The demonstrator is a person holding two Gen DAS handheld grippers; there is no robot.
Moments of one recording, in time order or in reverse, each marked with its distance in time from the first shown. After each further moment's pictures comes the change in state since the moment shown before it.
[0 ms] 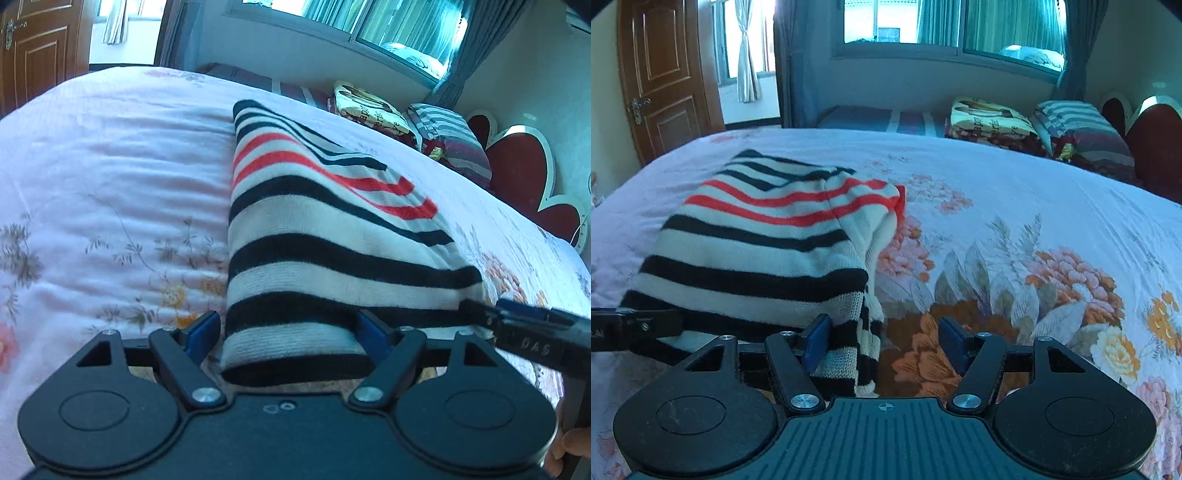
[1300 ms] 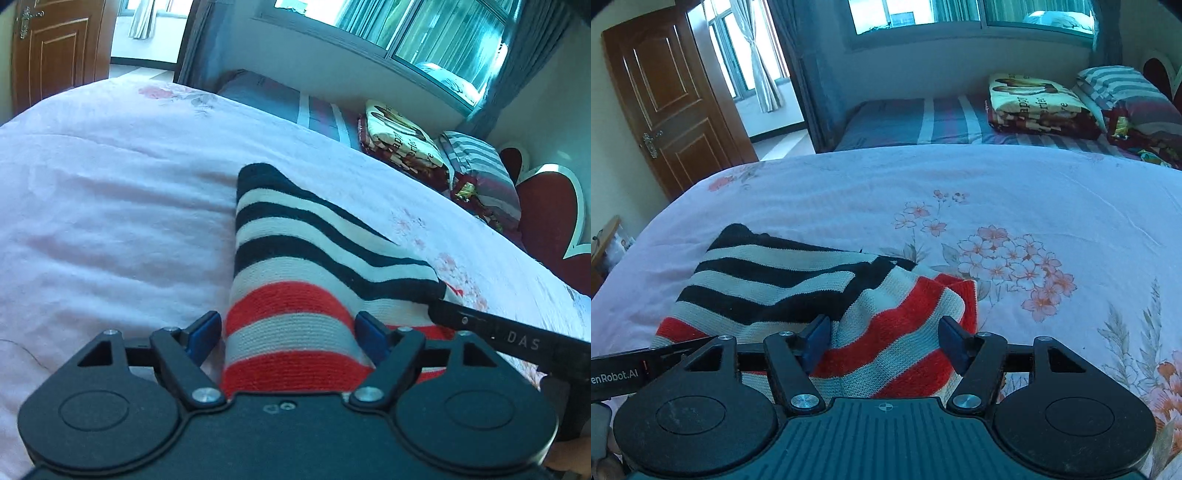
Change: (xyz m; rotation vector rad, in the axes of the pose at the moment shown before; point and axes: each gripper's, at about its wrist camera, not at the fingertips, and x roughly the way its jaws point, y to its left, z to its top) left arm 0.084 0.010 0.107 -0.081 -0.033 0.056; right arm 0.106 -0.005 0.123 0.093 0.022 0.213
